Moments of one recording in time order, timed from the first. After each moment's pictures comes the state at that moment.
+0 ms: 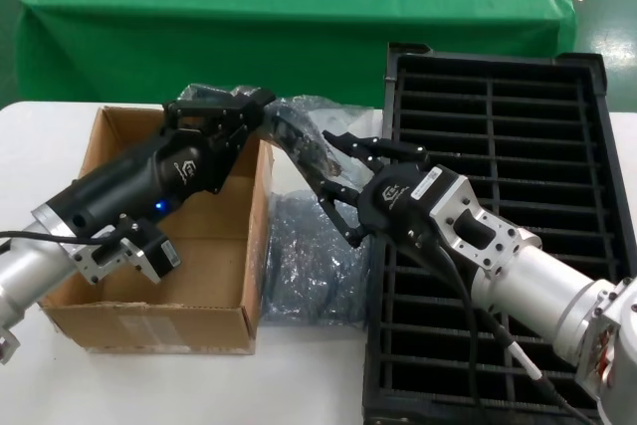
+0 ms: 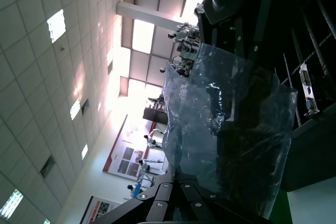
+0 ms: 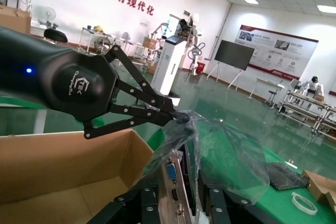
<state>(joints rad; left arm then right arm) -0.64 -0.38 1.46 -0.97 -2.01 1.06 1.59 0.91 0.61 -2.75 1.53 2.43 0.09 -0.35</state>
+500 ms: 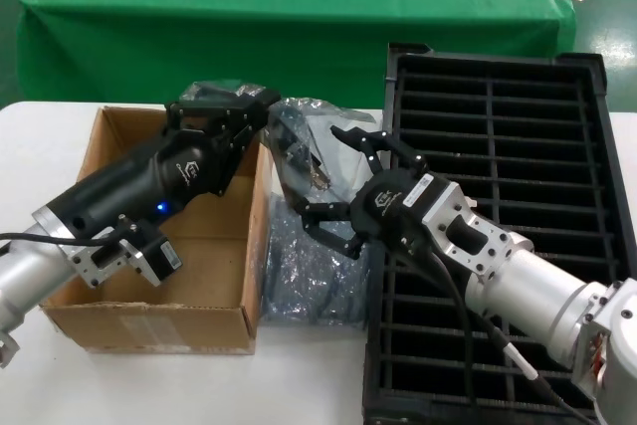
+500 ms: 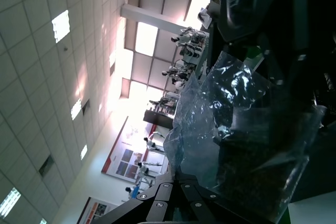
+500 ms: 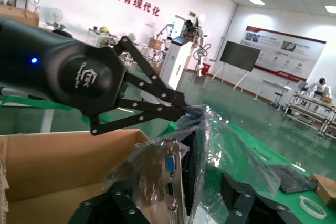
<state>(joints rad) -0.61 -0.38 1.46 -1.04 -2.02 1.05 1.53 0.90 0.60 -2.75 1.51 2.37 0.06 -0.30</state>
